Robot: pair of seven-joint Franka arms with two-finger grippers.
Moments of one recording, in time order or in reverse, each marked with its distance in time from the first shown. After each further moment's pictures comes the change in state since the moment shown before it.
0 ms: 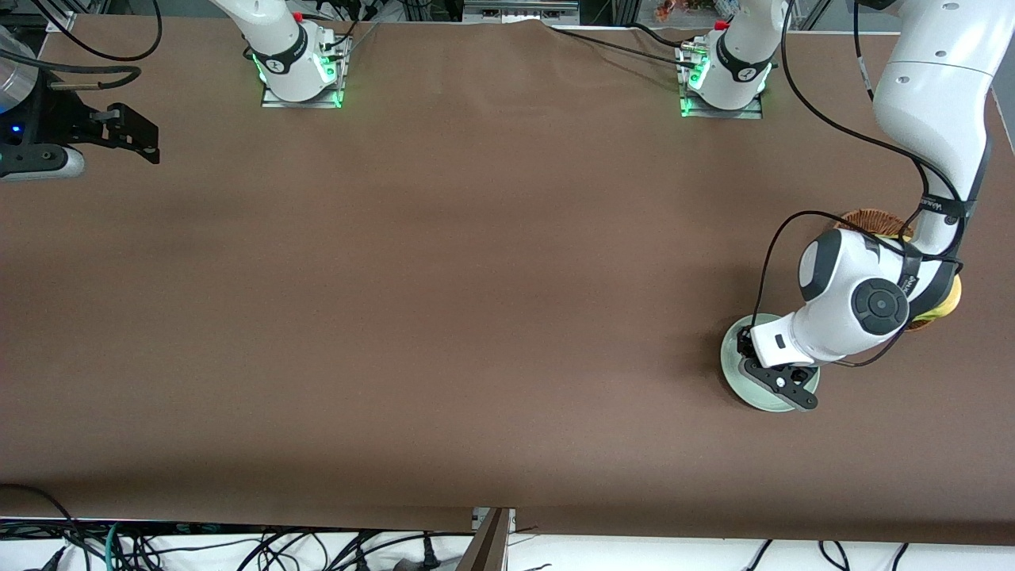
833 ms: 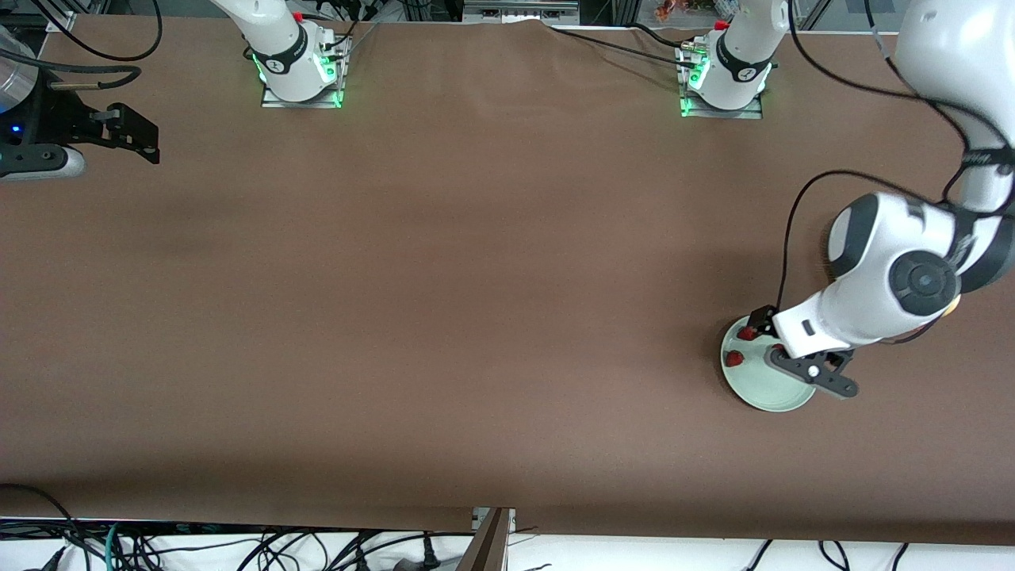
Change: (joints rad) left arm -0.004 -0.206 -0.042 0.106 -0.024 -0.381 -0.198; right arm 0.000 0.000 0.000 0.001 0.000 0.000 0.000
